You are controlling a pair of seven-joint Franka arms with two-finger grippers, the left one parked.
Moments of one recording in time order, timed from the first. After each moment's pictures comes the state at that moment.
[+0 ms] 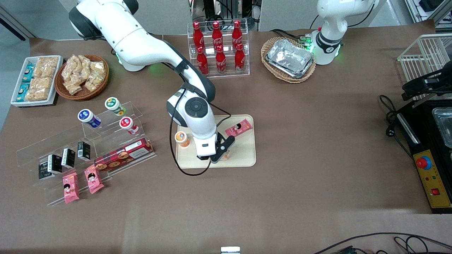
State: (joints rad) arm 0.53 0.68 0.15 -1.52 -0.22 2.34 -0.06
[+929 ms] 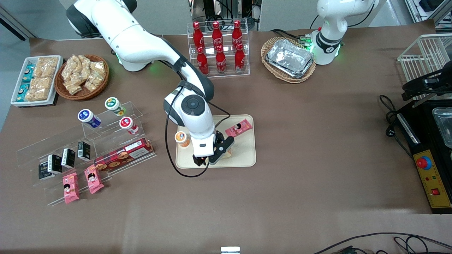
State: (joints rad) arm 0.53 0.65 0.15 -1.49 -0.22 2.31 -0.06
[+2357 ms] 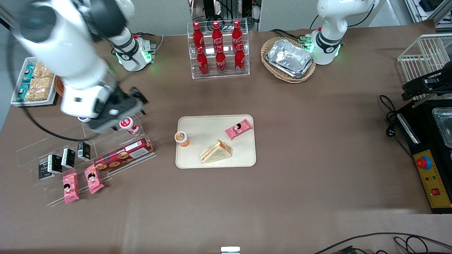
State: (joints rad) arm 0.23 0.11 0.14 -1.47 0.00 1.64 -0.17
